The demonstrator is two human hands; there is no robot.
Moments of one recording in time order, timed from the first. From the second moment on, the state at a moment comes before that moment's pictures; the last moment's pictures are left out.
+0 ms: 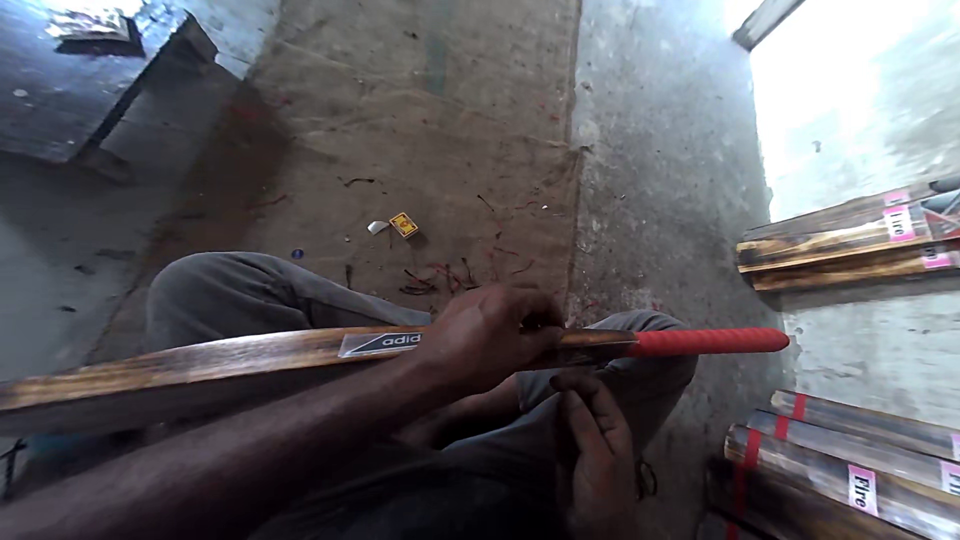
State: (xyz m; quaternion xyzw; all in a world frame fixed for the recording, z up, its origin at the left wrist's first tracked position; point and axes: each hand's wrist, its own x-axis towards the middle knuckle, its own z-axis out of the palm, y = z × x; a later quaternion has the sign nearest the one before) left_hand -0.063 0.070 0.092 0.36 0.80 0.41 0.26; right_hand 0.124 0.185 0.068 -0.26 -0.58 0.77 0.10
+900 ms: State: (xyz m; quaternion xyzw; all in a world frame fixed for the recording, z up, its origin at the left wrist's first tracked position) left_hand -0.062 0.076 0.099 0.34 0.81 0.38 0.28; right_hand 0.134 0.190 0.063 -0.23 -0.60 0.76 0.11
